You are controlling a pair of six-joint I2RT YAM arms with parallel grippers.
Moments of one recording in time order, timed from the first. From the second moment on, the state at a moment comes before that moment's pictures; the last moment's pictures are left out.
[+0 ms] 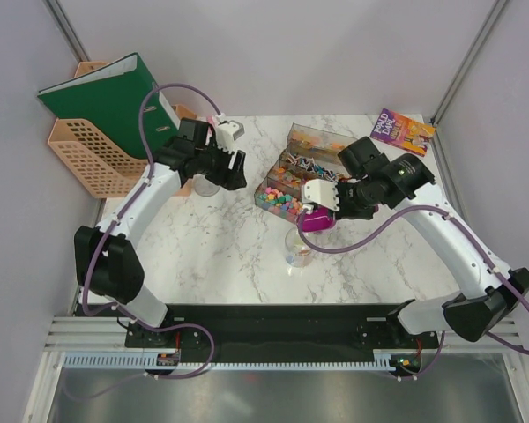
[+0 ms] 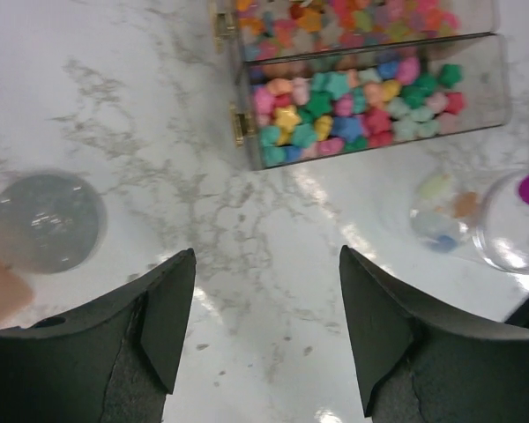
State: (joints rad) left arm -0.33 1.60 1.43 -0.63 0.33 0.17; right arm 0.57 1.37 1.55 -1.35 -0.09 -1.03
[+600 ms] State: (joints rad) left arm -0.33 1.66 1.34 -0.51 0.92 -0.12; right arm 0.57 1.39 1.57 -1.11 -0.31 -0.77
